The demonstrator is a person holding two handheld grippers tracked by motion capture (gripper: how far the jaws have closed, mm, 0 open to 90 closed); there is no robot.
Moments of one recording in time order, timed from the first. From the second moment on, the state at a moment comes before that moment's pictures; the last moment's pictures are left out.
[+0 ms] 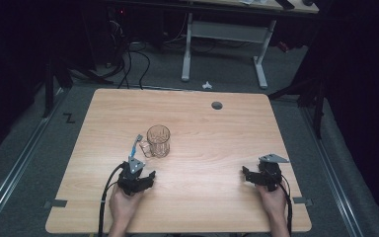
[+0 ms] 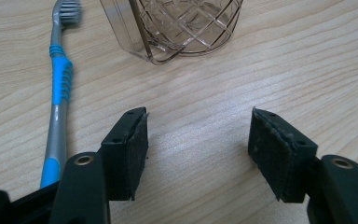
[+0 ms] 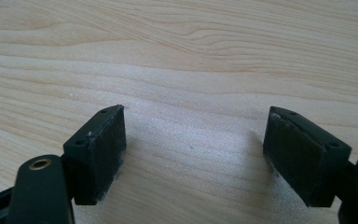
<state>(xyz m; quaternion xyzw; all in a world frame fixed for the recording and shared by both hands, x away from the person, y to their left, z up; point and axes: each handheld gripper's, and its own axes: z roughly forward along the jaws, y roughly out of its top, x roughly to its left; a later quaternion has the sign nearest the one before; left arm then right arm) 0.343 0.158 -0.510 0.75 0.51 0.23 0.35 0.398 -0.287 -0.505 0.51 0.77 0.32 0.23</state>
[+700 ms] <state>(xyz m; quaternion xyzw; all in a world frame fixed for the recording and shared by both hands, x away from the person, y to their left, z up) 0.343 0.157 -0.510 0.75 0.51 0.22 0.35 0.398 -0.287 -0.505 0.51 0.77 0.32 0.23</state>
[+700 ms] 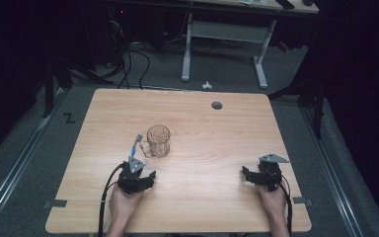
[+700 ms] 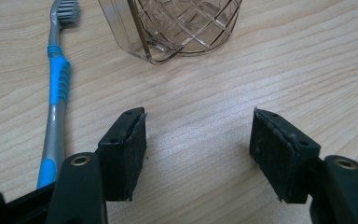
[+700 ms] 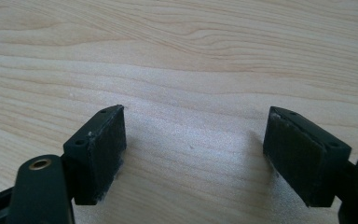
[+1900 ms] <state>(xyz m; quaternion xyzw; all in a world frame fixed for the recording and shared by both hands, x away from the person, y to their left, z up) 0.326 0.166 -0.500 0.75 0.53 0.21 0.34 0.398 -0.287 -0.505 0.51 0.77 0.32 0.23</state>
